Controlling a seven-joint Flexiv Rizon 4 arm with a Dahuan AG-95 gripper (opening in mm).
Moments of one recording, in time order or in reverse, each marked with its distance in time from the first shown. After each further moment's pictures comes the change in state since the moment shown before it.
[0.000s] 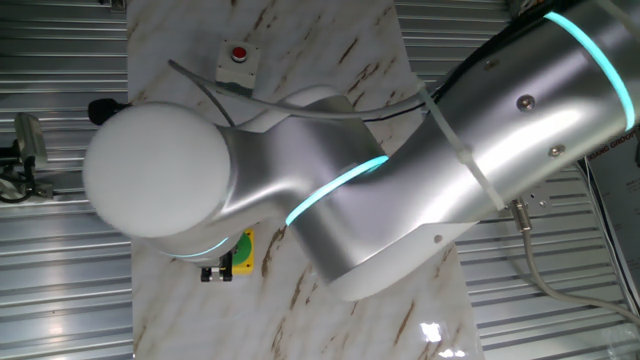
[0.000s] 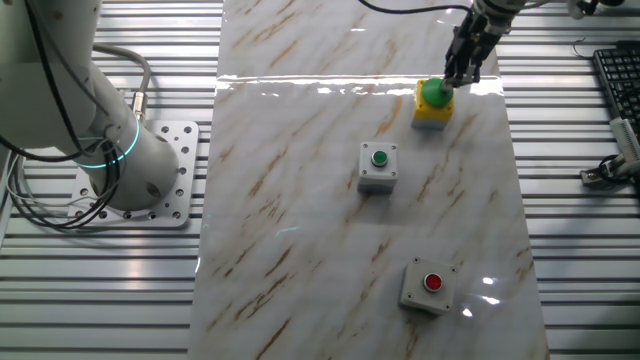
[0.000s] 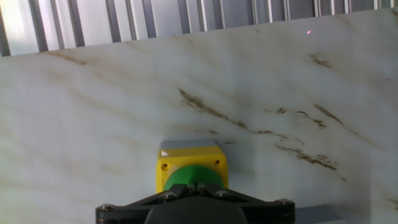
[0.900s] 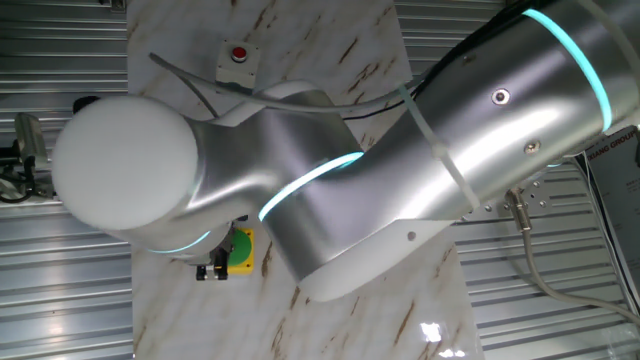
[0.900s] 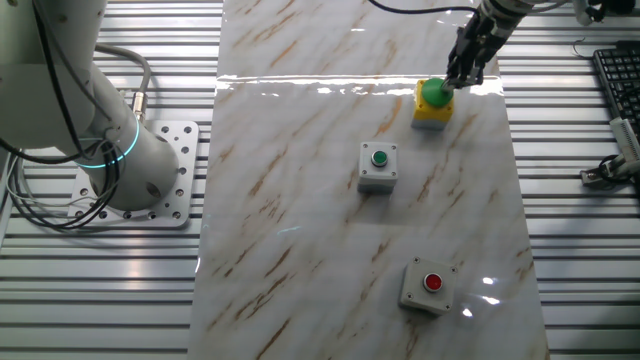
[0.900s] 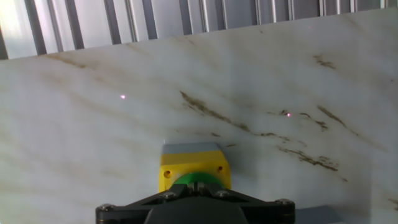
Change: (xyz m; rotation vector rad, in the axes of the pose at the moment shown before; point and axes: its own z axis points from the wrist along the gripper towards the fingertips) arm -0.006 0.001 0.000 -0.002 0.032 0.006
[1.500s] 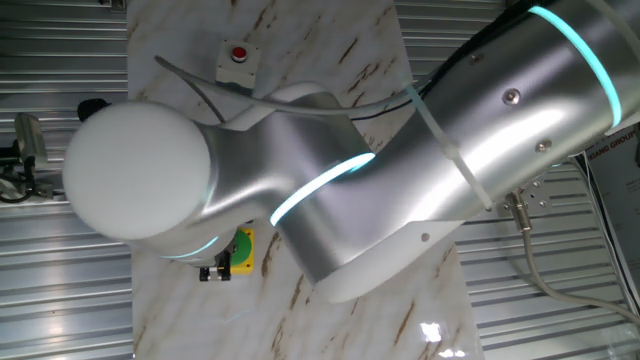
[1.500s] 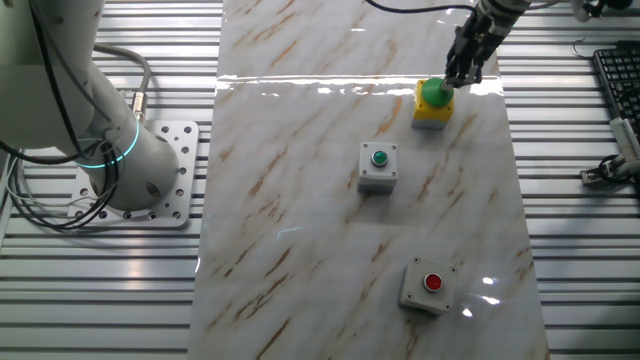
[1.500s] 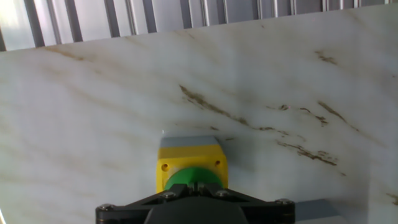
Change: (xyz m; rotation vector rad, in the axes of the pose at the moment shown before) arm 0.005 -0.003 0.000 0.018 0.002 -0.015
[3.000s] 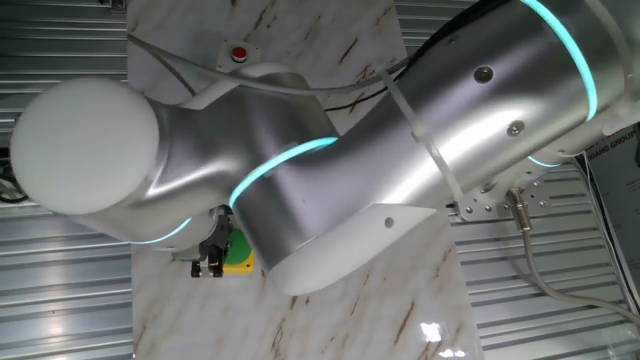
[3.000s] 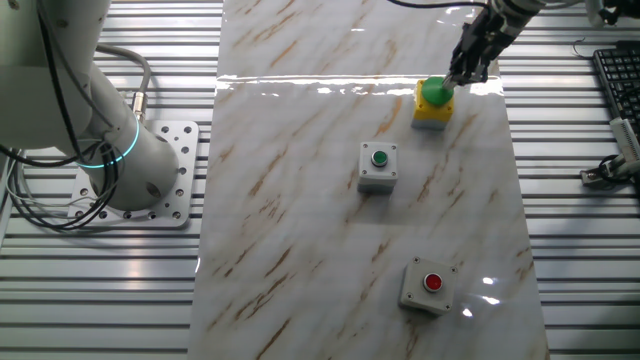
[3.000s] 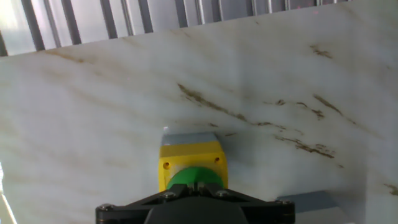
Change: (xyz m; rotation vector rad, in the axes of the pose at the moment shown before) arm -0.002 -0.001 -0.011 -0.036 0.073 0.031
